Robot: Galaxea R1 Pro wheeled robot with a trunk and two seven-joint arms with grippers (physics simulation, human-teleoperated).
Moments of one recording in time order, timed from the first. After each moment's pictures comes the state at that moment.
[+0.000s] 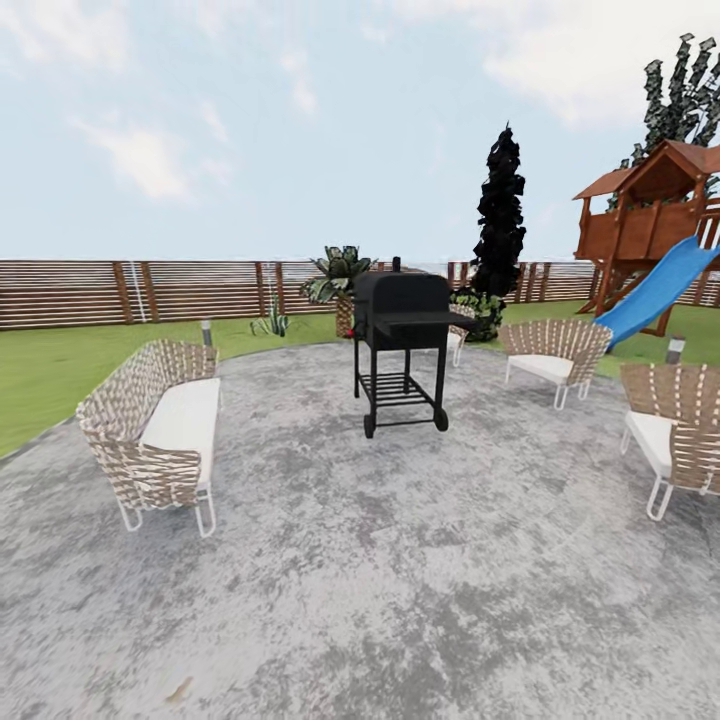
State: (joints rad) left arm 0.00 0.02 -0.01 0.00 -0.01 -0.44 0.01; right arm 0.00 0.07 0.07 -0.06 0.00 -0.12 0.01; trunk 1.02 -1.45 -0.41
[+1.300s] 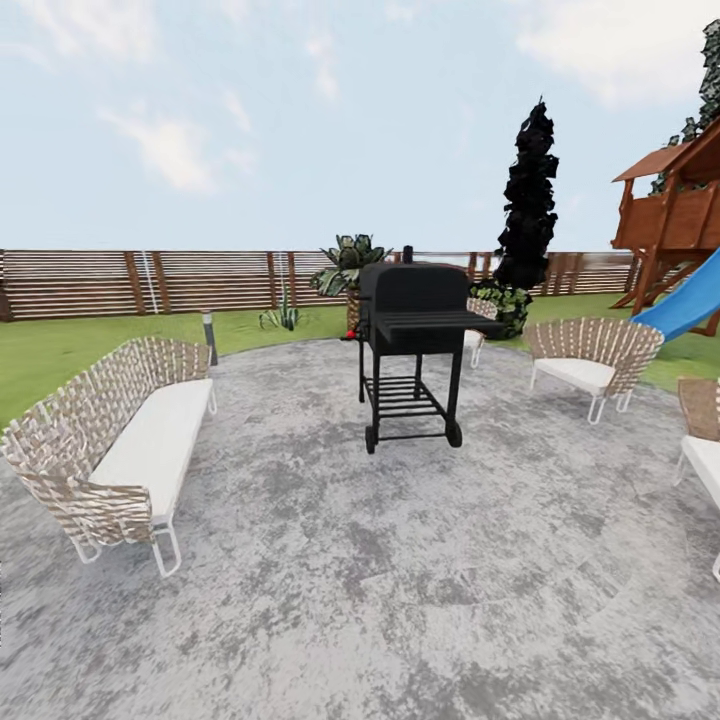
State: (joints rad) left arm 0.00 0.02 -0.01 0.00 -0.01 -0.44 0.01; right arm 0.00 0.07 0.07 -0.06 0.00 -0.12 0.01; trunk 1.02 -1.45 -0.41
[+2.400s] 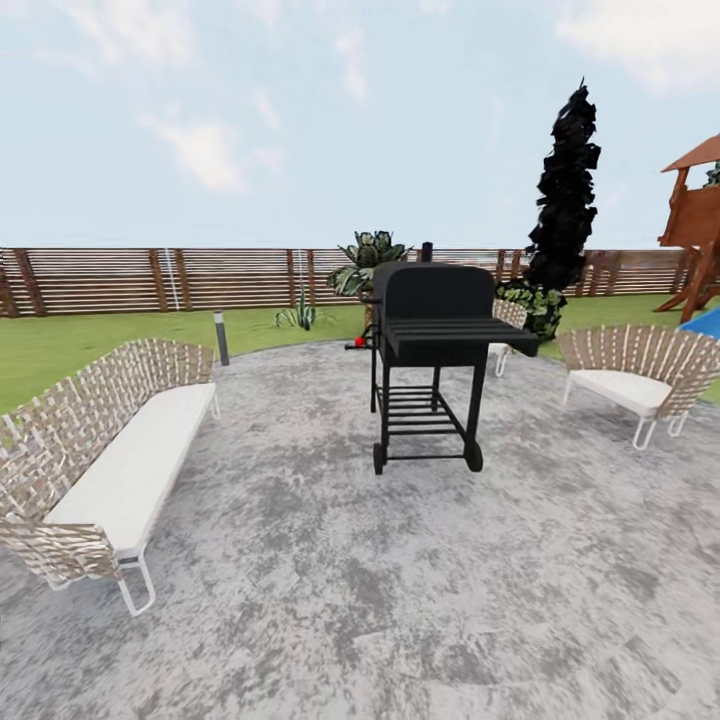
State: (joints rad) left arm 0.00 0.02 -0.01 0.00 -0.01 -0.44 0.01; right arm 0.00 0.07 0.07 -0.06 0.00 -0.12 0.01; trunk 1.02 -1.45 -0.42
